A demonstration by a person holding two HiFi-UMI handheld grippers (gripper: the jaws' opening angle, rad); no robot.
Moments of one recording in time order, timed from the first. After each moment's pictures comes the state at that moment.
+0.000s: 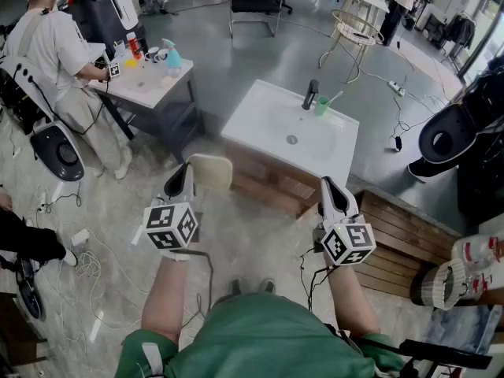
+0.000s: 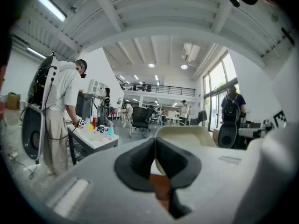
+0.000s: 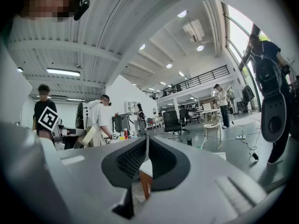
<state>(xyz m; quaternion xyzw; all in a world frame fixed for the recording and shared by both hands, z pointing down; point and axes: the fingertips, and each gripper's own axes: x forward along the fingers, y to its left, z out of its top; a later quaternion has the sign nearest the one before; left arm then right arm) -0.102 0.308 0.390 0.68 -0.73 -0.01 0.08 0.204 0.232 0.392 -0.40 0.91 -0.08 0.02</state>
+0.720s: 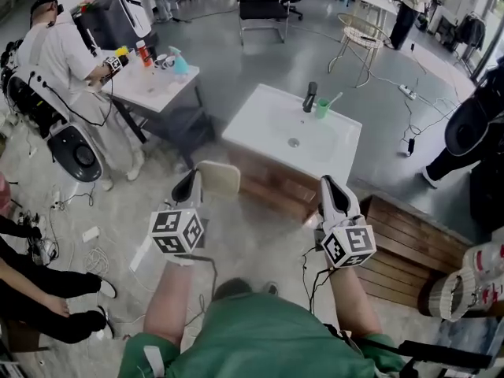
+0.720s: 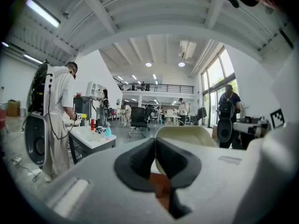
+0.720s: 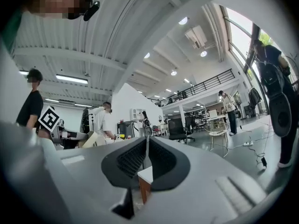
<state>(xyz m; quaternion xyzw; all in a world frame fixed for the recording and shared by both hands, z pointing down) -0.011 0.316 0.381 0.68 -0.73 0.01 0.08 0.268 0.232 0.373 -0.36 0.93 -0.04 0.05</state>
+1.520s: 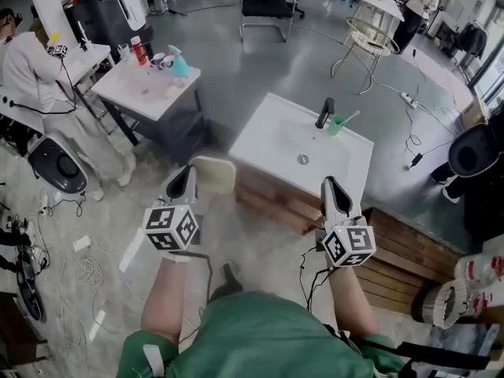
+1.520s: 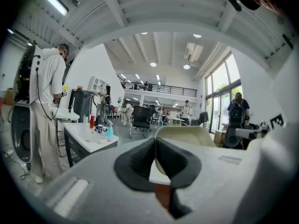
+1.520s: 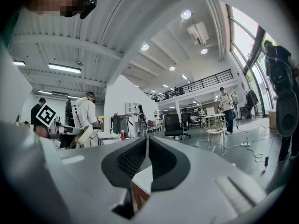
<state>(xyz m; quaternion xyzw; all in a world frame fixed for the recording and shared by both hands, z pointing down) -0.159 0.212 0.395 0.68 -0.72 -0.02 0.10 0.143 0.124 0.390 -0.40 0.92 -0.05 0.02</state>
